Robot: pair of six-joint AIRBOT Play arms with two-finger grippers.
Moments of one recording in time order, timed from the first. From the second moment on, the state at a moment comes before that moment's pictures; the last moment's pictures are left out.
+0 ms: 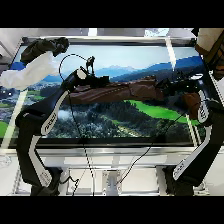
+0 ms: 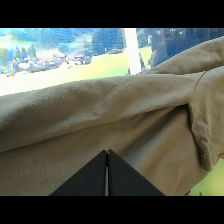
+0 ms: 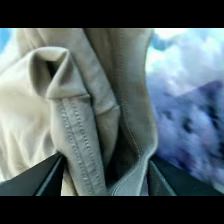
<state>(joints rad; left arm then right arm) -0.34 -1.96 1.71 0.86 -0.73 -1.42 -0.34 -2.10 1.76 -0.71 1.28 1.28</state>
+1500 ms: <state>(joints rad) -0.35 -1.96 1.71 0.86 -0.73 -1.42 -0.32 -2.14 1.76 -0.57 1.26 1.18</state>
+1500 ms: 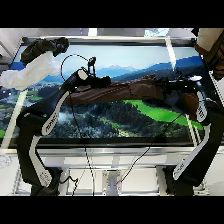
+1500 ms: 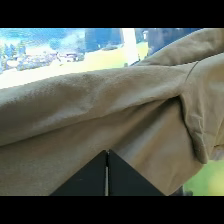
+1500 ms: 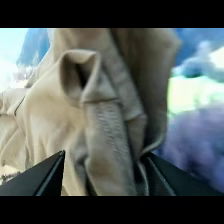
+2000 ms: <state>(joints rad) -0.35 -1.96 1.71 0.86 -0.75 -1.42 -0.24 -2.14 1.76 -0.63 1.25 1.18</state>
